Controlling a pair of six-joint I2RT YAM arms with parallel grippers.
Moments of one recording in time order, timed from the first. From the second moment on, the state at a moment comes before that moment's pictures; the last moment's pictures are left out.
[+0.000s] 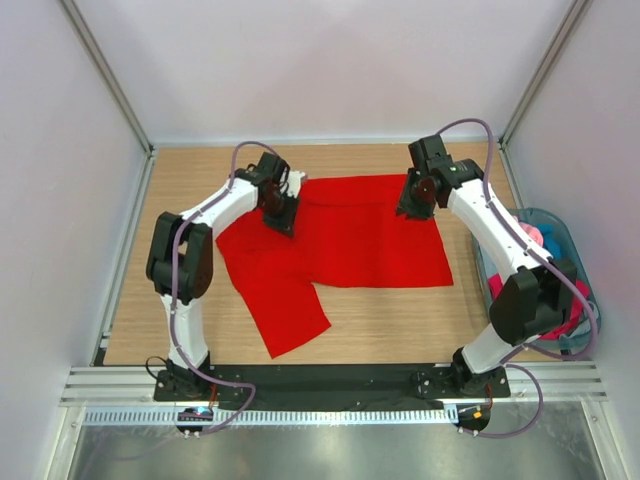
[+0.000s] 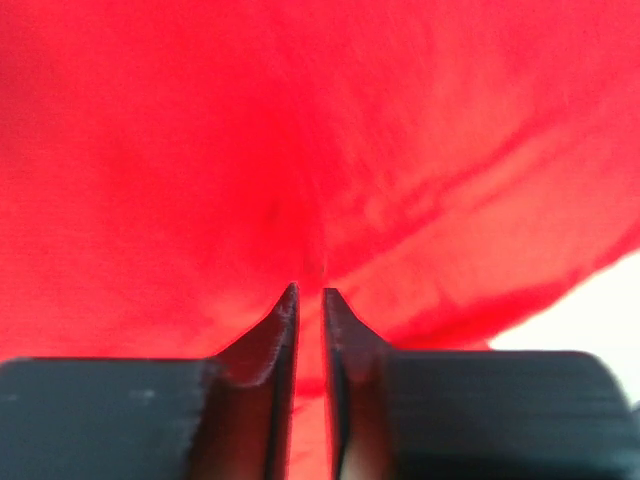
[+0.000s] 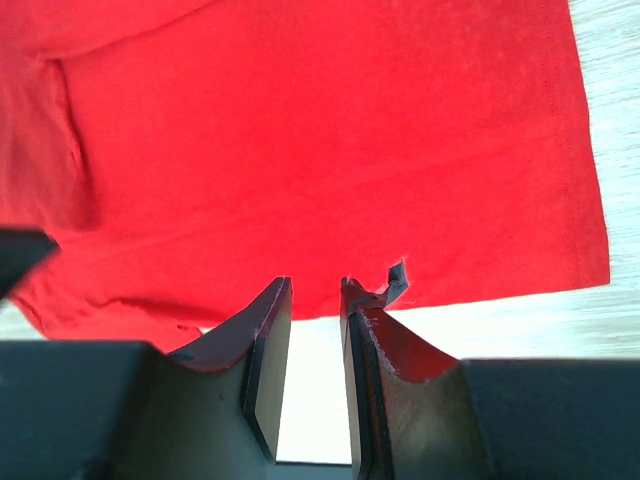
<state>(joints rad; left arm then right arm) -0.39 1.99 1.58 -0.74 0.25 0.01 0.31 1.59 1.49 -0.93 0.07 0.62</state>
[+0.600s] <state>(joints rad) -0.11 1.97 1.61 -0.78 0.23 -0.21 0.54 2.13 1.90 -0.81 0.01 0.72</state>
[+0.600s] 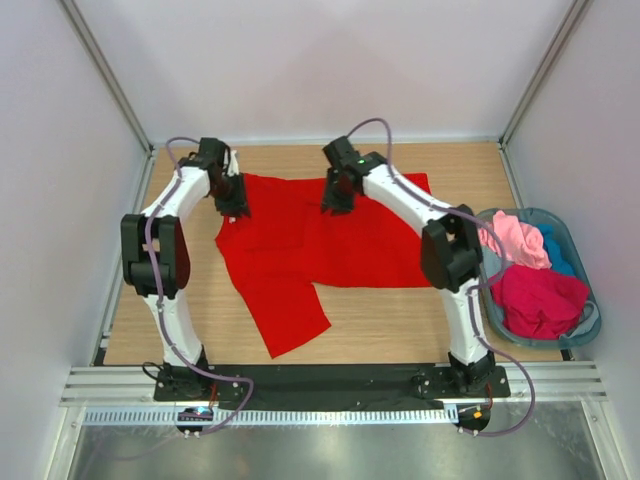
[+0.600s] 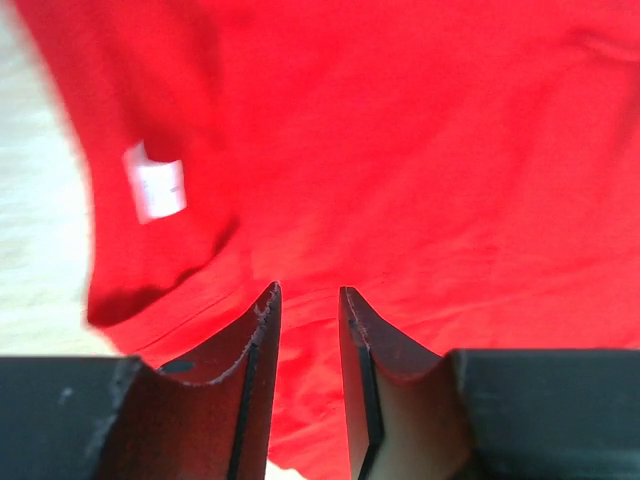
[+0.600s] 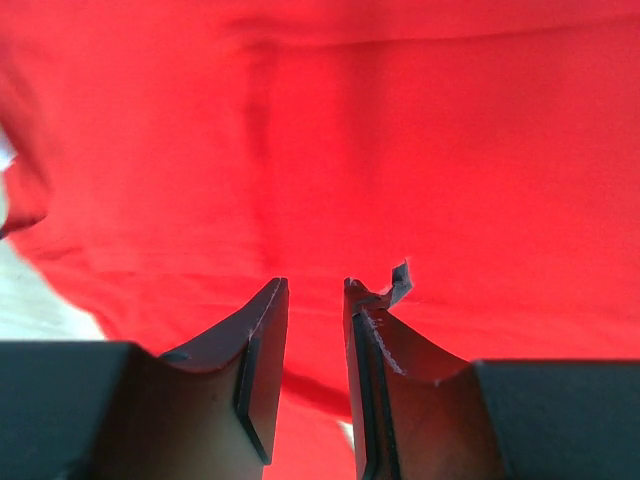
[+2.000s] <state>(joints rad) -0.09 1.98 1.39 -0.73 0.25 -0.32 0.71 2.41 2.06 -0.79 -0.02 0.82</state>
